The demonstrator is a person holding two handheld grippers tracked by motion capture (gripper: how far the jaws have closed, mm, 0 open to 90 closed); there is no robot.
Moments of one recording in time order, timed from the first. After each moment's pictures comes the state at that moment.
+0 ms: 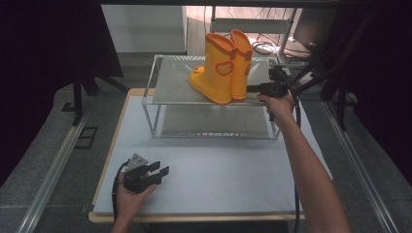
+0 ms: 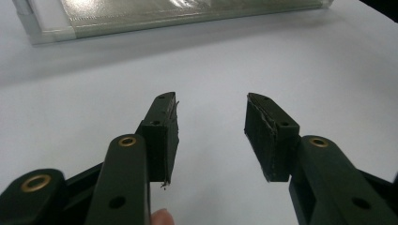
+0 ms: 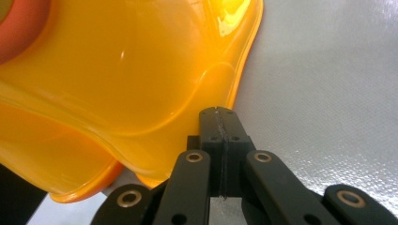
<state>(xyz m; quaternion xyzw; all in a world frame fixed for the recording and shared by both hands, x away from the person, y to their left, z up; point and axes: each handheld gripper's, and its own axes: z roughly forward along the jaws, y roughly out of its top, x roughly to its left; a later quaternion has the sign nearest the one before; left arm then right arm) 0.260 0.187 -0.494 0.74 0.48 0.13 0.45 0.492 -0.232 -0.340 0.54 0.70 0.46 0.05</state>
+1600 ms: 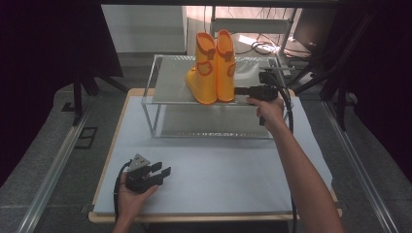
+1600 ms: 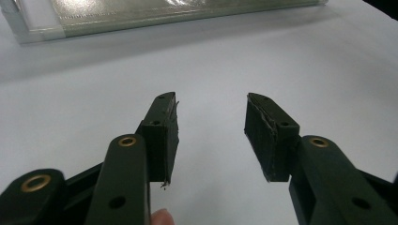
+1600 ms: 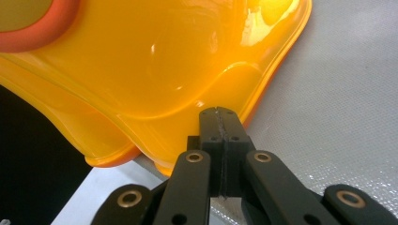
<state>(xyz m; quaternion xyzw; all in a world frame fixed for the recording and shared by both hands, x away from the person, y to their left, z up) 0.260 0.183 -0.495 0.75 0.47 0.13 0.45 0.475 -0.202 -0.340 0.50 0.70 0.51 0.02</state>
